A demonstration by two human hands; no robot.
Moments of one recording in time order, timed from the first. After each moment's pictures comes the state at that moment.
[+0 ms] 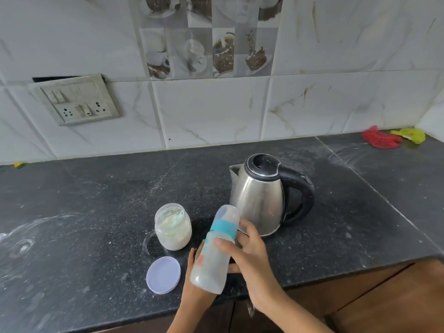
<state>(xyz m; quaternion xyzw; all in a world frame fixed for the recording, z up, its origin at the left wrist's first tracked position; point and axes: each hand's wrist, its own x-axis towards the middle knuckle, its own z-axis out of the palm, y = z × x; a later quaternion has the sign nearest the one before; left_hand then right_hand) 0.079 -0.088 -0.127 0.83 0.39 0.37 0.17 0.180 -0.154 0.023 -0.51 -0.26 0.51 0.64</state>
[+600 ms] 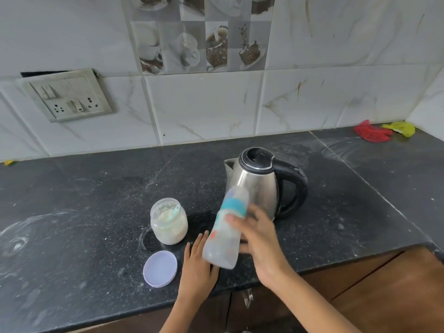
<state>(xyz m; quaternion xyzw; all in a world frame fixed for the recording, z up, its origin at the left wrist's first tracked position) 0.074 -0.072 -0.155 0.85 0.42 0.24 0.18 0.205 -0.152 0.033 -0.55 -0.24 0.47 0.65</state>
